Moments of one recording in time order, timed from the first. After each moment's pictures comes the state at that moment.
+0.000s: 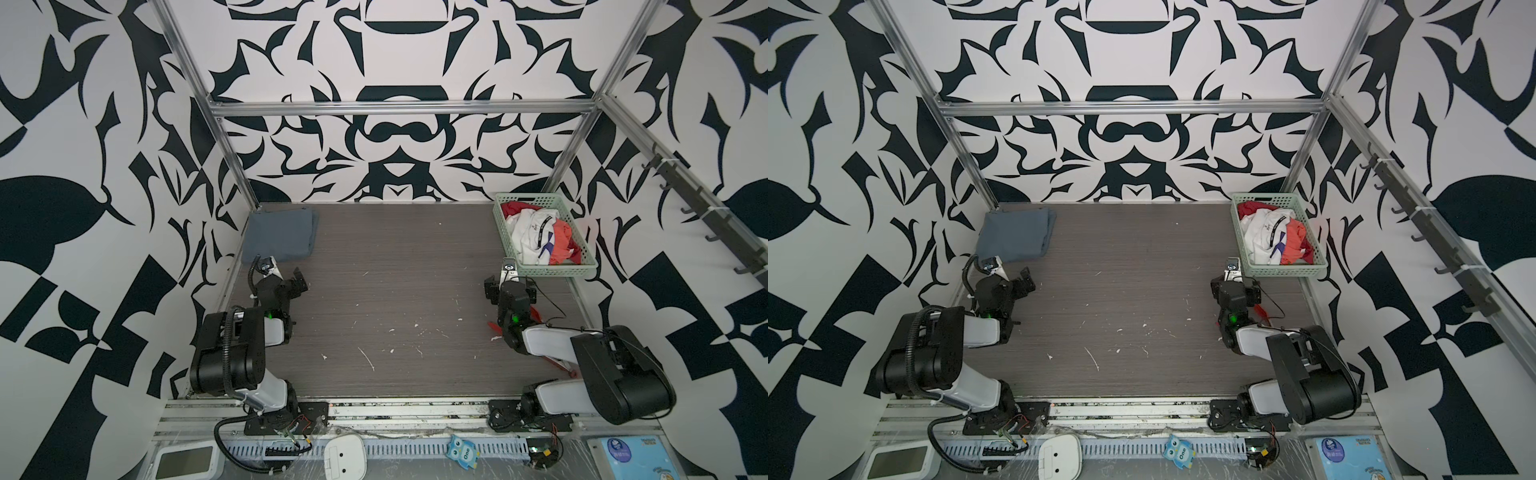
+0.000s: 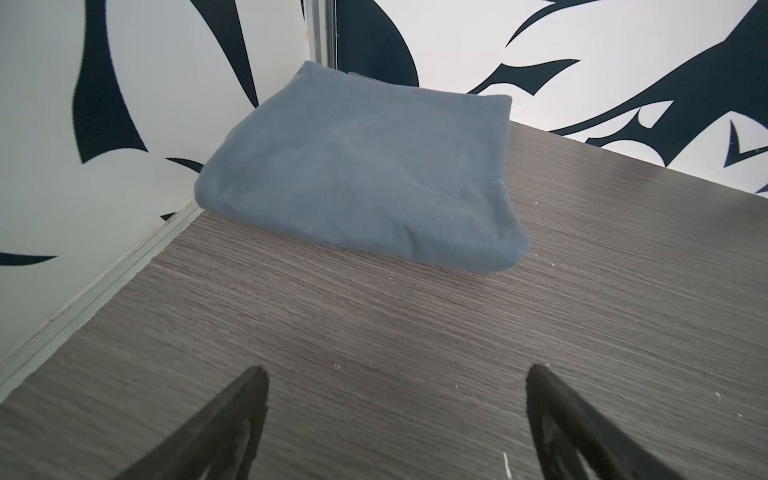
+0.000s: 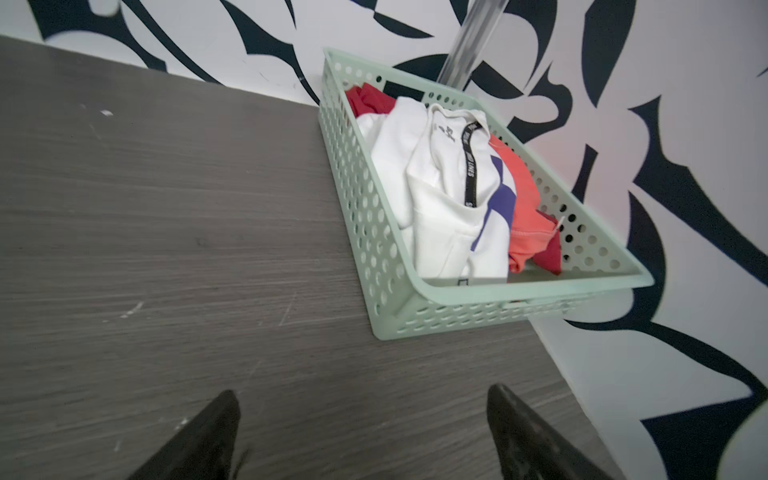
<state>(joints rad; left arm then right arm) 0.12 1.55 0.33 0.86 -0.07 -0.19 0.21 1.39 0.29 0.72 0.51 -0.08</state>
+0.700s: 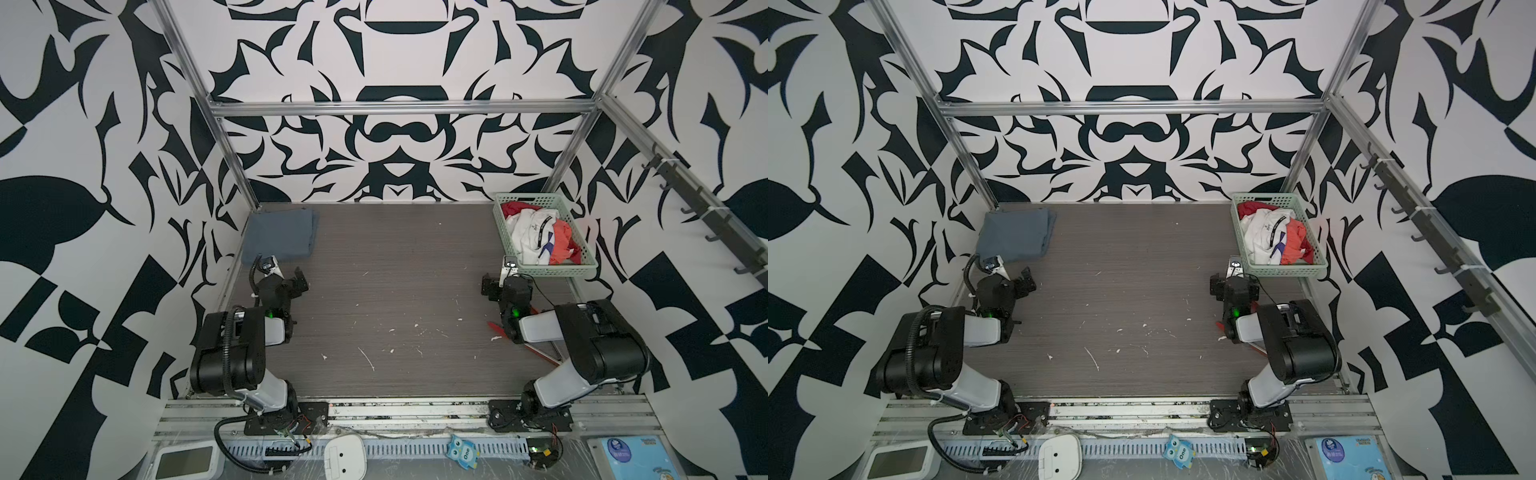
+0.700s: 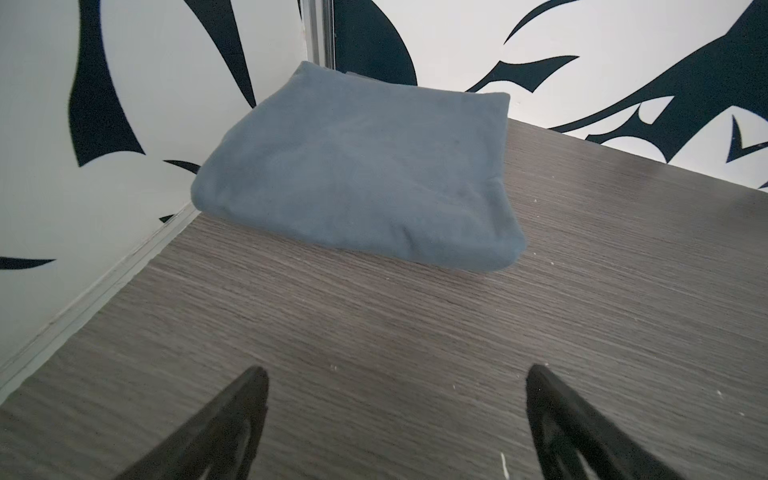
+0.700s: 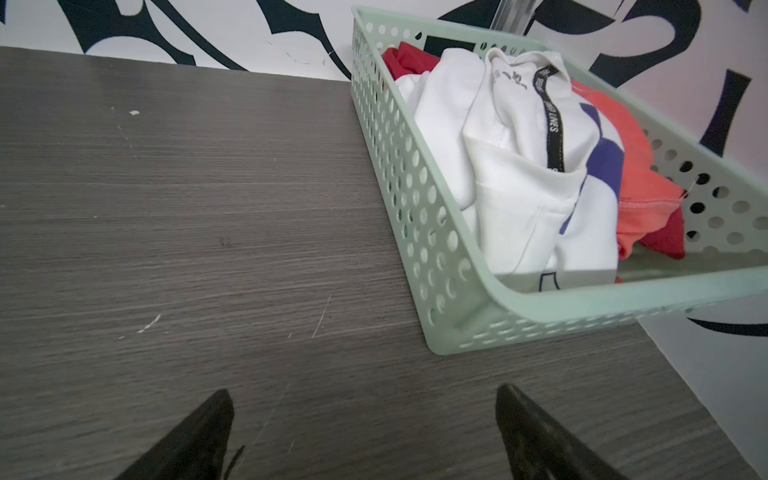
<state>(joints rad) 0.10 1.55 0.34 0.85 -0.08 -0.18 0.12 1.58 0.33 0.83 0.33 0.00</state>
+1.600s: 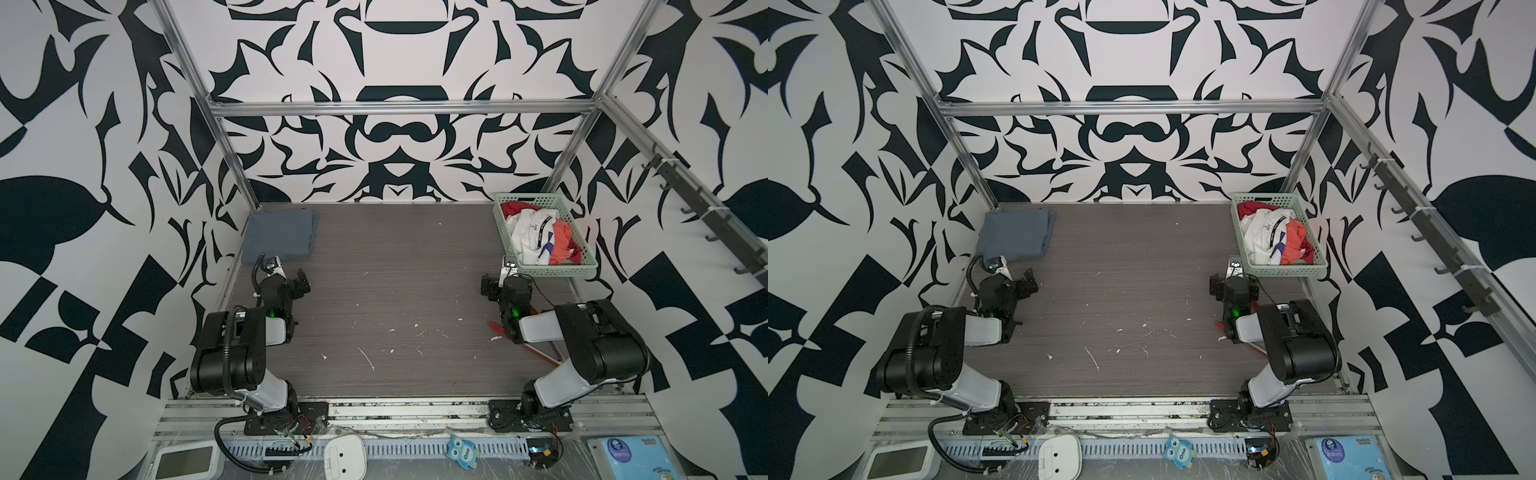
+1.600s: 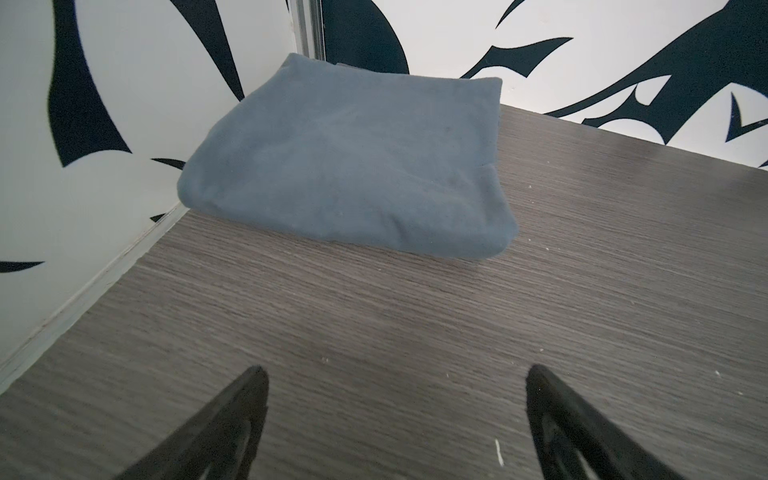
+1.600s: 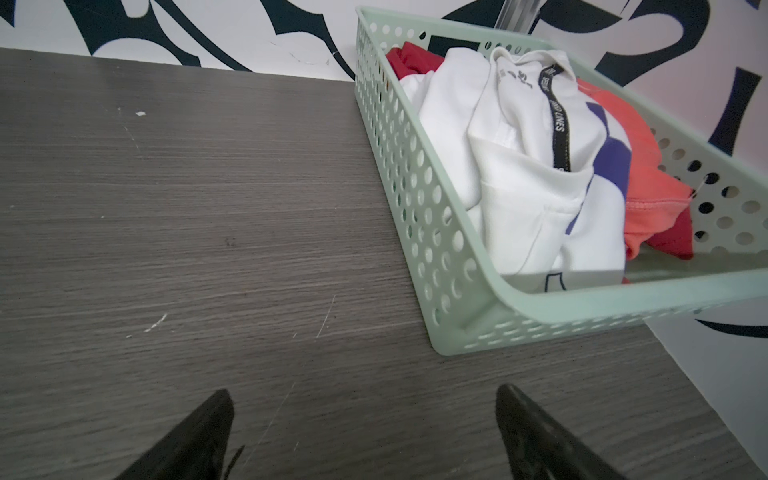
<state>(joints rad) 0.09 1.55 0.34 0.83 -0.08 -0.16 0.12 1.58 0.33 0.83 0.32 0.01</state>
